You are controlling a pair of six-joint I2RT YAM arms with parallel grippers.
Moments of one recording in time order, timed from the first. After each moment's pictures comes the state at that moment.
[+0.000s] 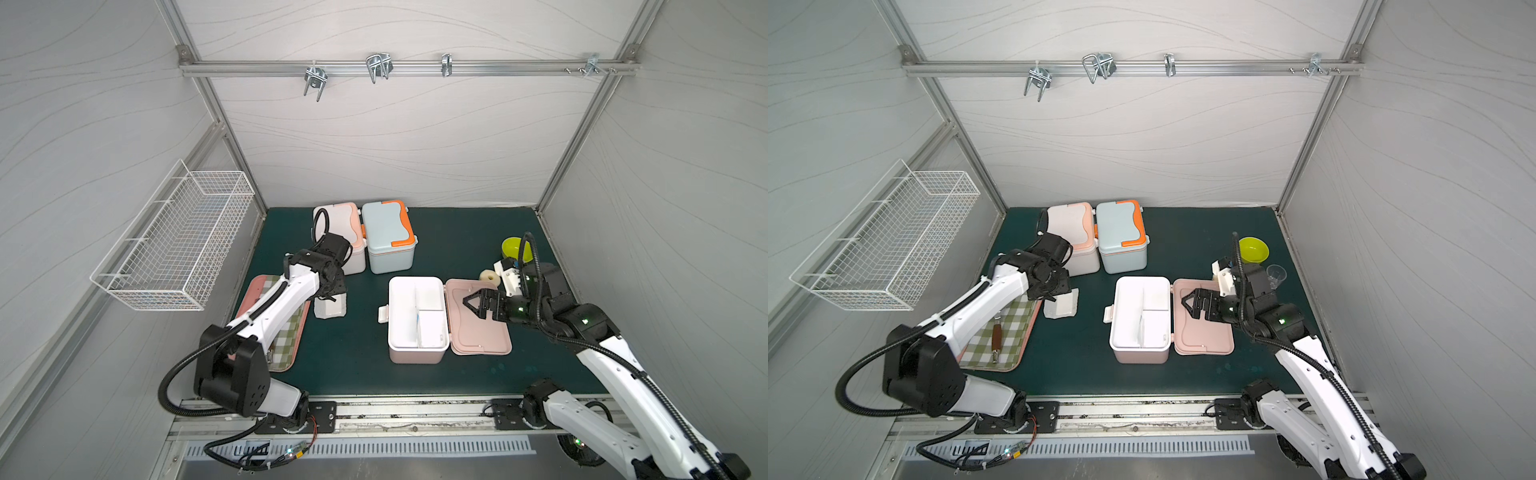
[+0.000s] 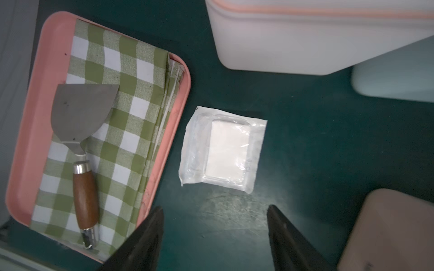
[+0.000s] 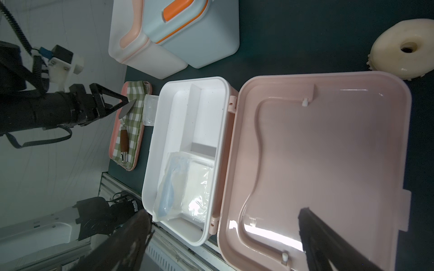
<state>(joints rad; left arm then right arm) -0.33 1.39 1.15 -1.00 -0.27 -0.58 0.45 0.82 0.91 -0.86 -0.36 0.50</state>
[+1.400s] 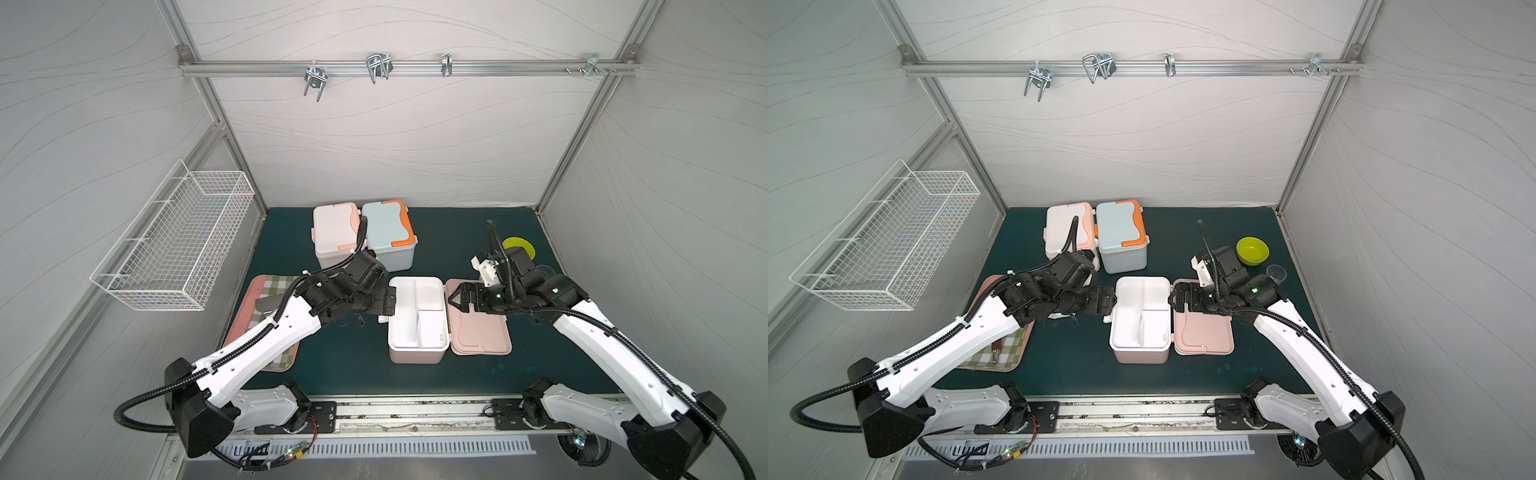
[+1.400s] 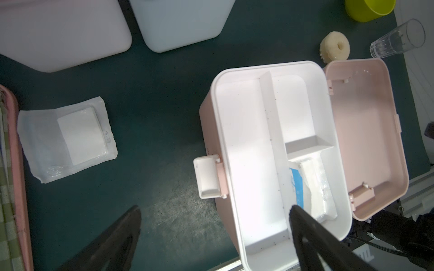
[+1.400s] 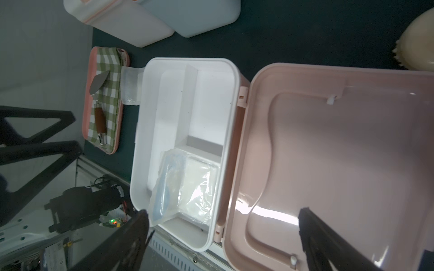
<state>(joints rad) -0.80 1.24 1.21 -0.96 -0.12 -0.61 0.58 1.07 1.08 -0.97 -0.23 0.49</state>
